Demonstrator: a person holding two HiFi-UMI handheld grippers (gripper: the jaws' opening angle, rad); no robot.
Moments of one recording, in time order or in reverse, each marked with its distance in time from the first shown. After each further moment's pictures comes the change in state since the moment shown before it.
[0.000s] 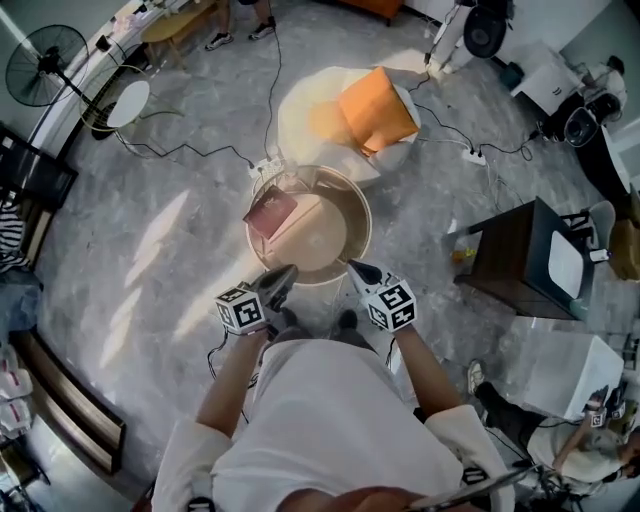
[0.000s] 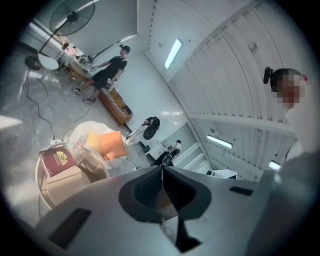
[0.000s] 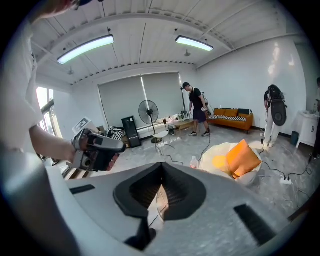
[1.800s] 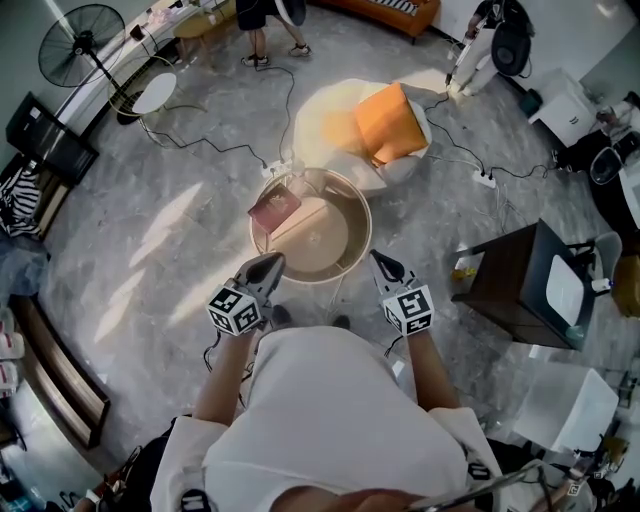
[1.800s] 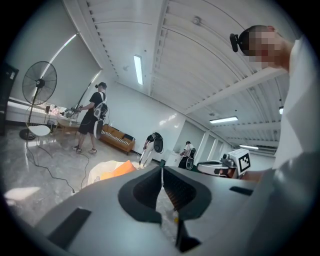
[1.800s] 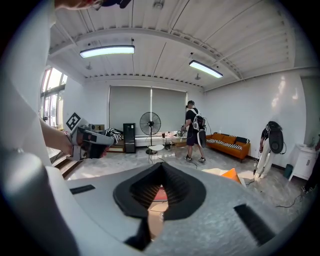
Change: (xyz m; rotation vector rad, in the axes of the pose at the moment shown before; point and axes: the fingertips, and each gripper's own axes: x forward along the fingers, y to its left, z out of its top) left arm -0.017 -0.079 0.017 0.448 -0.140 0.188; right arm -0.104 -0.036 0.045 -0.212 -0.172 -0.056
